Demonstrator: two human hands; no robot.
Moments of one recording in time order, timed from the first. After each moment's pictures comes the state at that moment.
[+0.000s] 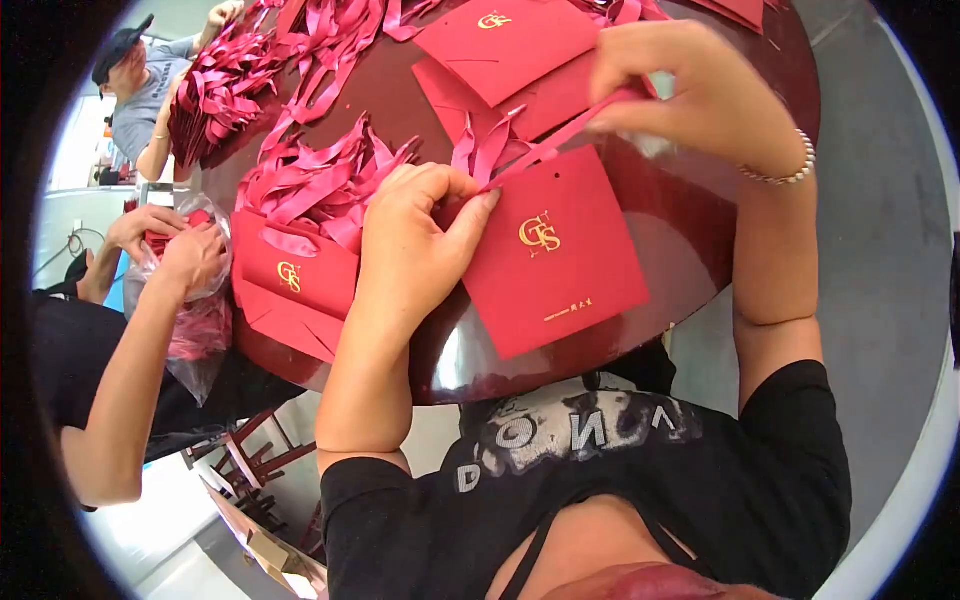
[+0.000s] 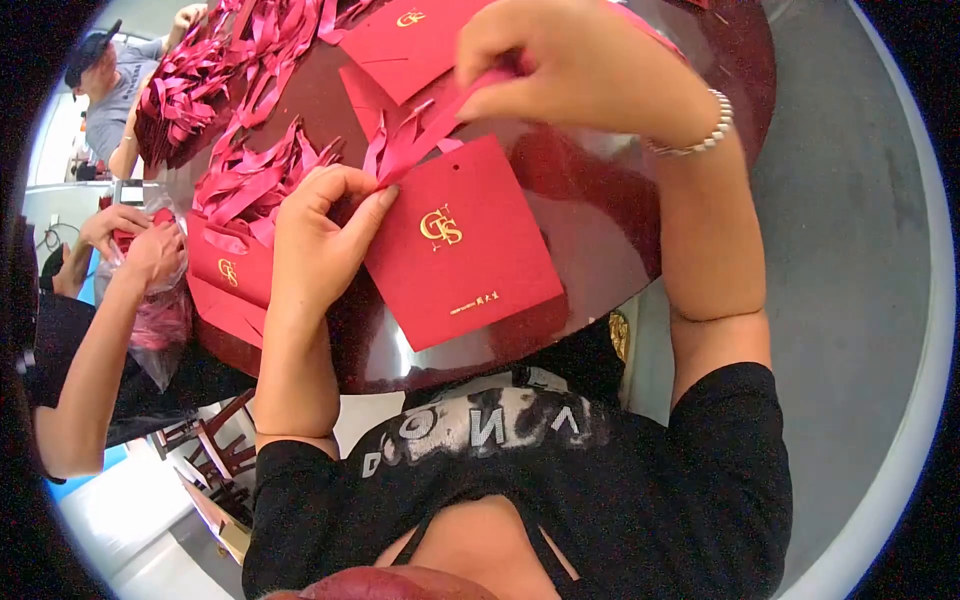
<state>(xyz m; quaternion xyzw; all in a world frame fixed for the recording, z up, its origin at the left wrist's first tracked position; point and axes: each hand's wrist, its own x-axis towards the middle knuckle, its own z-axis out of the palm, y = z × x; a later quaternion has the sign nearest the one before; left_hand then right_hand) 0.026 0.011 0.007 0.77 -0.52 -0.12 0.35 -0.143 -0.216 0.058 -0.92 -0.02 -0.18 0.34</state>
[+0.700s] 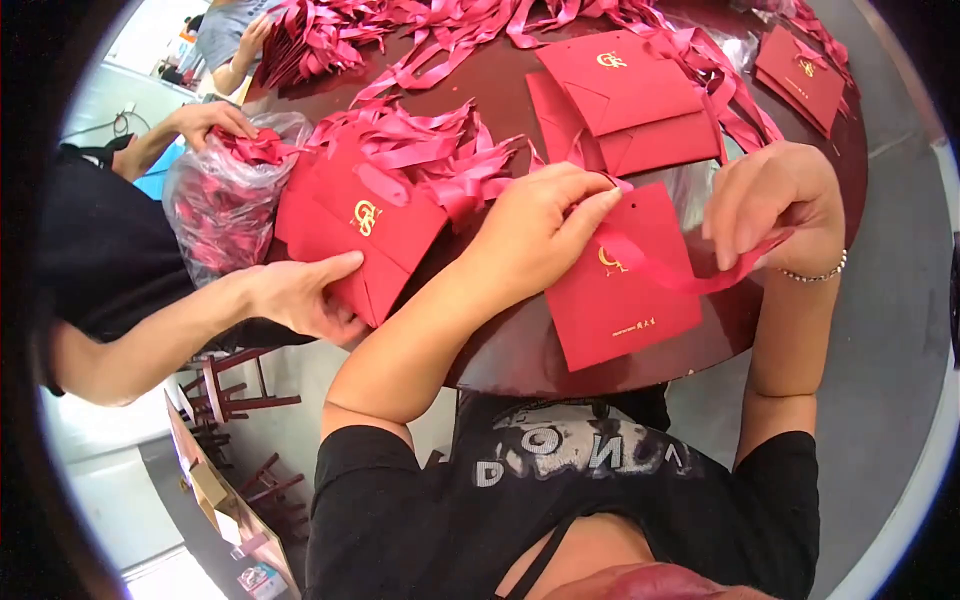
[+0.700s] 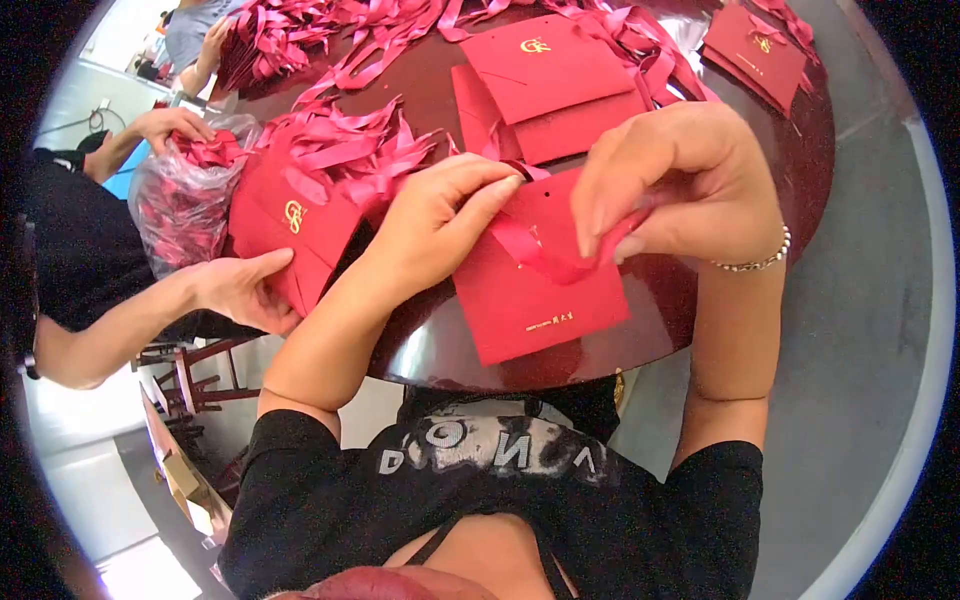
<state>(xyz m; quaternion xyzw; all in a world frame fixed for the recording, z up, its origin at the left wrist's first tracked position) 0.009 -0.003 0.001 0.69 -0.55 -0.18 0.44 -0.148 -0.205 0.056 -0.65 -0.27 -0.16 0.69</state>
